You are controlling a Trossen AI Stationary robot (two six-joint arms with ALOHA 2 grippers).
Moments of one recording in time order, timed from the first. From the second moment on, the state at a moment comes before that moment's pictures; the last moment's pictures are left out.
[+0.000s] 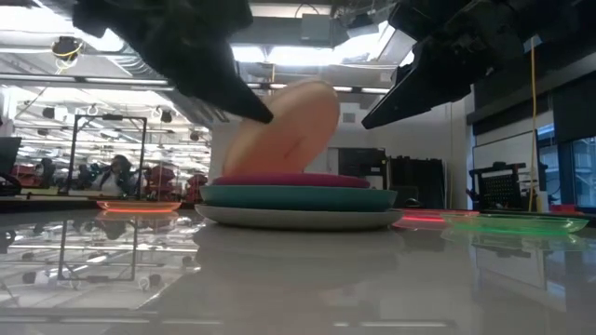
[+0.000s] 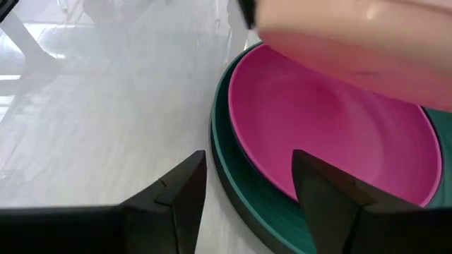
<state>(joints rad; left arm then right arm) -0.24 1.50 0.76 0.13 -0.32 -0.07 0.31 1.46 0.76 0.05 0.28 0.11</state>
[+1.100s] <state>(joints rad) -0.35 1.44 0.70 0.16 -0.33 -0.08 0.31 1.35 0.76 -0.18 0.28 0.22</state>
